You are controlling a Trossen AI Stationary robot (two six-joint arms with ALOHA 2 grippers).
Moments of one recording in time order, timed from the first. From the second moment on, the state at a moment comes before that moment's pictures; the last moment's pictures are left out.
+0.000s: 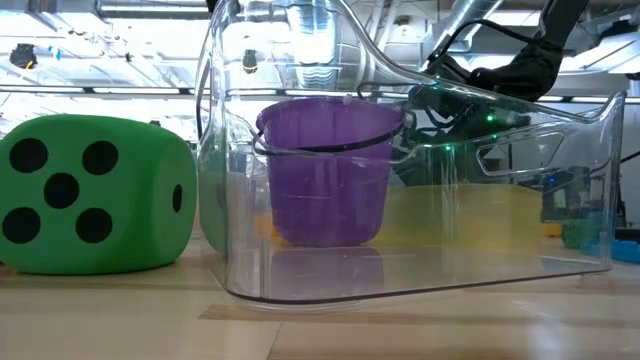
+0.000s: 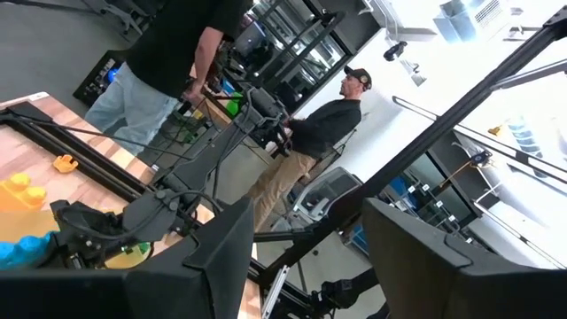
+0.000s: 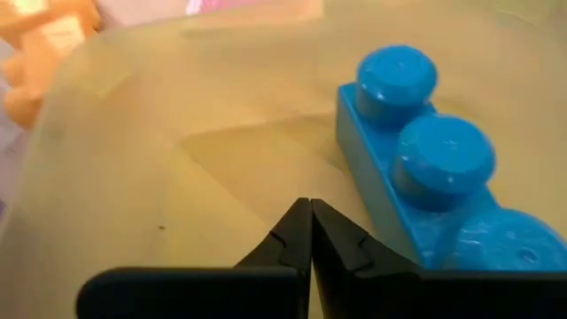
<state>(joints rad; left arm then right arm) 0.61 1.00 1.08 0.03 0.73 -0.83 -0.20 1.66 0.61 0.25 0.38 0.57</state>
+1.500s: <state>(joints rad) 0.61 1.00 1.08 0.03 0.73 -0.85 -0.27 1.65 0.61 0.35 0.46 0.82</state>
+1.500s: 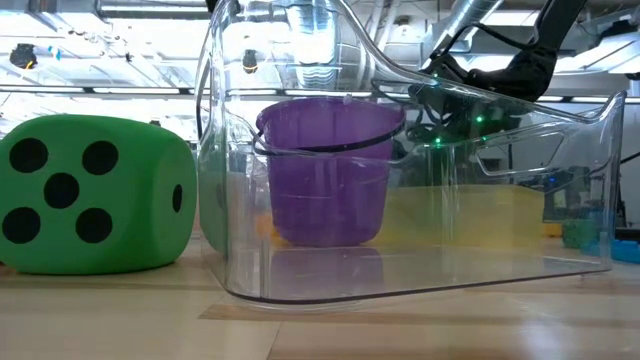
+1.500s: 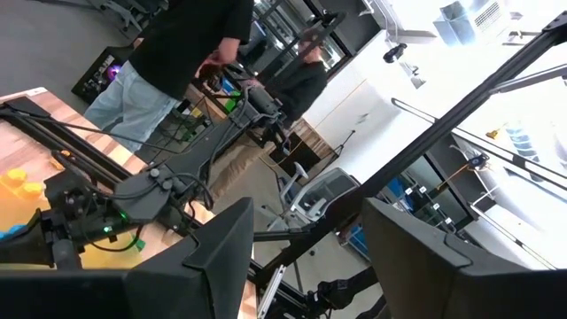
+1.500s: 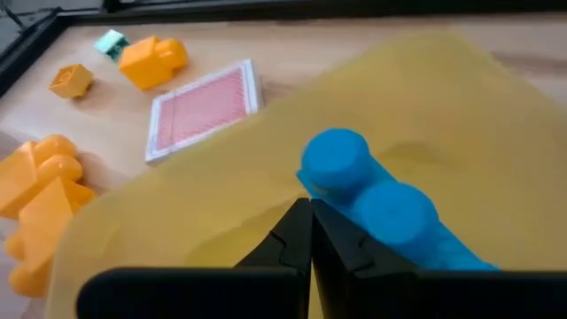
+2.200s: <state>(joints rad) 0.61 1.00 1.08 0.03 0.73 -0.85 -0.23 1.65 0.61 0.35 0.46 0.92</state>
